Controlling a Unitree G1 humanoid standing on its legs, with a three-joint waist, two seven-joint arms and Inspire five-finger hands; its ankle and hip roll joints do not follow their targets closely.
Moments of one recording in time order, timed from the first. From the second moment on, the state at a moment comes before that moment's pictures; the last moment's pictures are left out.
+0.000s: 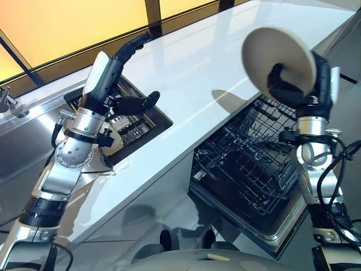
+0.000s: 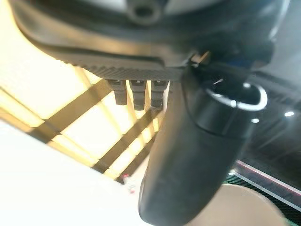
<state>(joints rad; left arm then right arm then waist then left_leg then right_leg) -0.22 0.74 -0.05 -0.15 0.00 -0.27 0.07 -0.21 -0.57 -0.12 -0.06 0.17 -0.16 -0.37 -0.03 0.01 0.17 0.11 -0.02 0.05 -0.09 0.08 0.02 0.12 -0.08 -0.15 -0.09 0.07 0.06</state>
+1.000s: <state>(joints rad) -0.06 0.78 0.14 0.02 -0.09 -0.28 0.19 -0.09 -0.58 -0.26 0.41 0.12 -0.02 -0.49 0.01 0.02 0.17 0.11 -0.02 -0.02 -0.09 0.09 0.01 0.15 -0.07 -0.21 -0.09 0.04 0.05</state>
